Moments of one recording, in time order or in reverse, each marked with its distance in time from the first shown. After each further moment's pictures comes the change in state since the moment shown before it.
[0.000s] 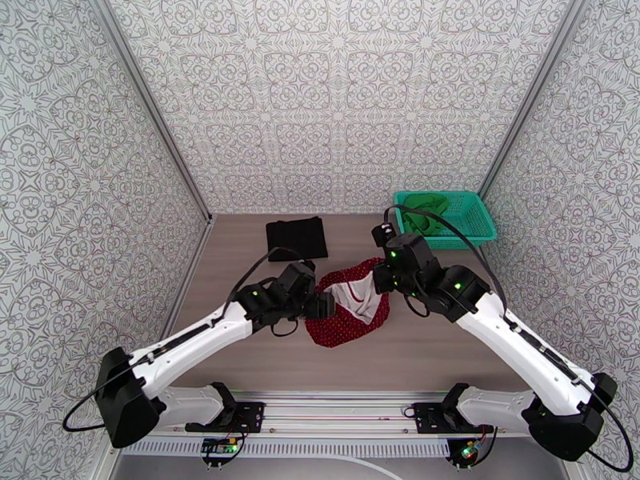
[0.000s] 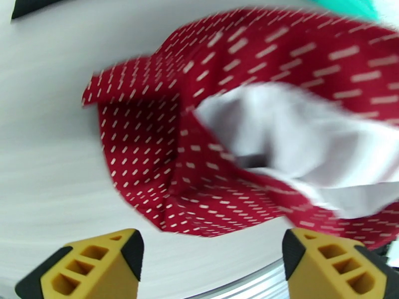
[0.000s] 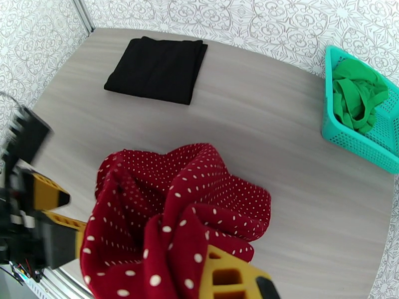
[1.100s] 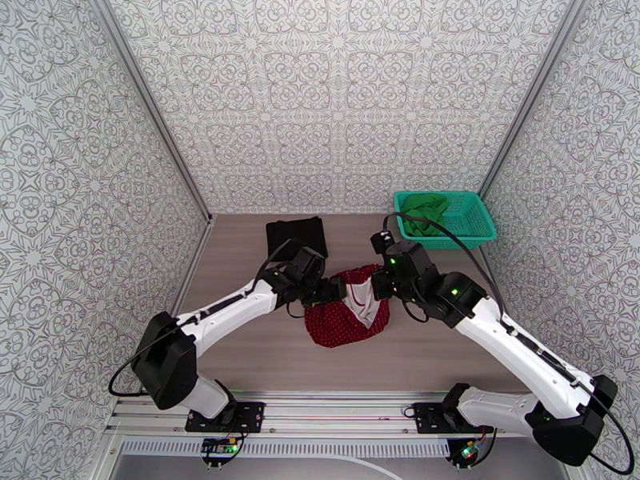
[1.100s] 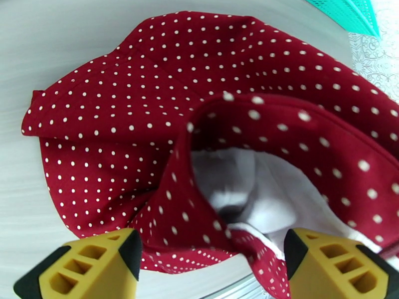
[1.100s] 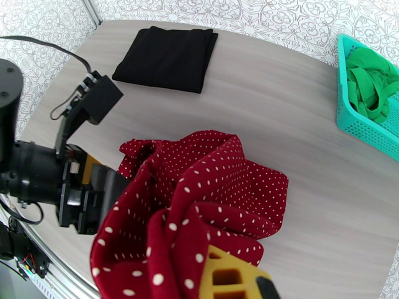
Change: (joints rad) left arm 0.101 0.299 0.042 0.151 0.202 -0.077; right arm 0.000 -0.034 -0.080 0.053 -0.052 0.030
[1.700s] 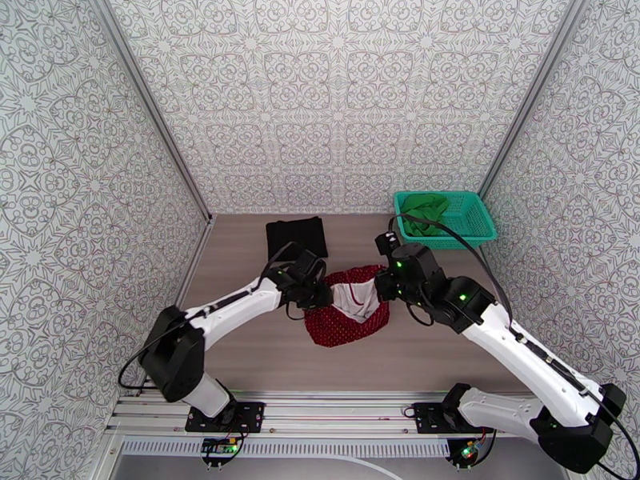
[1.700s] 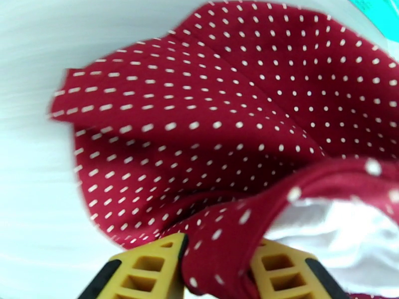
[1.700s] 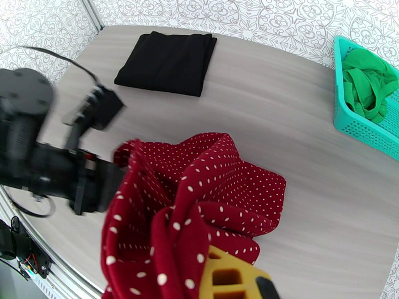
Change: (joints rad) left arm 0.018 -0.044 0.002 -0.138 -0.110 0.016; right arm 0.000 -0.045 -0.028 -0.001 0.005 0.001
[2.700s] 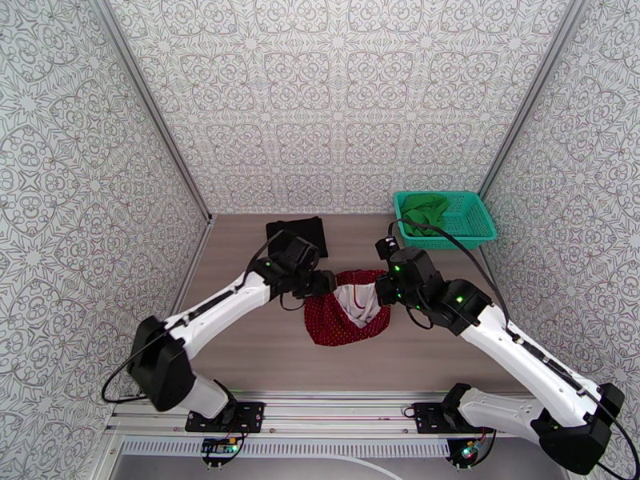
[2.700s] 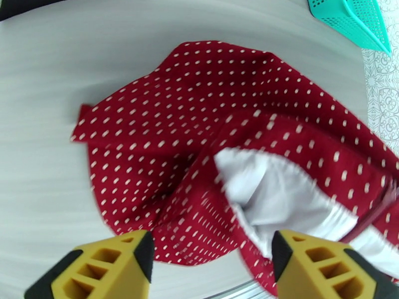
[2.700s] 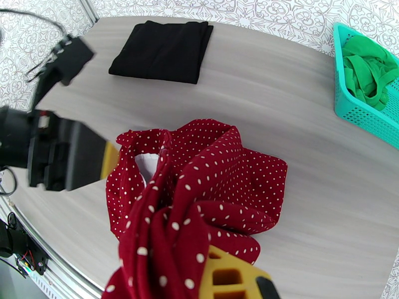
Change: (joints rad) left arm 0.023 0.052 0.134 -0.028 0.050 0.059; right arm 0.000 -0.006 -0.036 0.000 -0.002 0.019
